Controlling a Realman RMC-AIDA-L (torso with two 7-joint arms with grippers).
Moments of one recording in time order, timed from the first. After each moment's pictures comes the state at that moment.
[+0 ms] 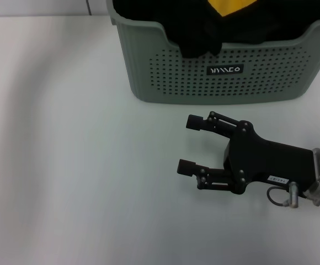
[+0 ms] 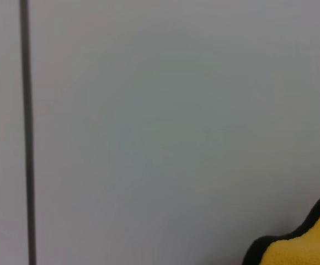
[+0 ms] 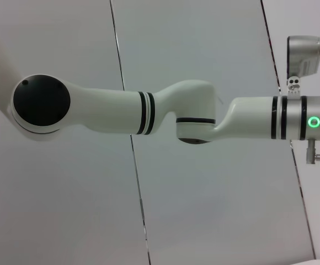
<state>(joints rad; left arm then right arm) -0.90 -2.00 0.88 0.64 1.74 0.70 -1.68 0.59 2.02 -2.23 -0.17 -0.25 -1.64 0.71</state>
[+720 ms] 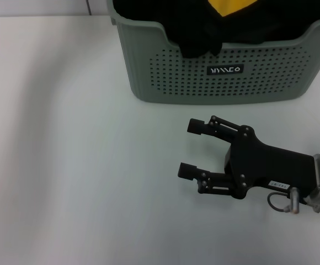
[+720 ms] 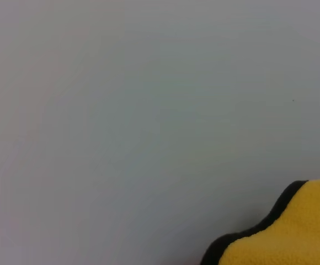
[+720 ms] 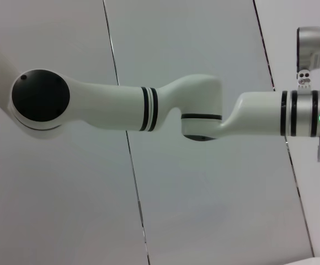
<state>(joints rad) -0.96 -2.02 0.89 0.59 1.76 0.68 -1.67 0.56 2.02 -2.23 -0.18 -0.25 -1.64 0.72</state>
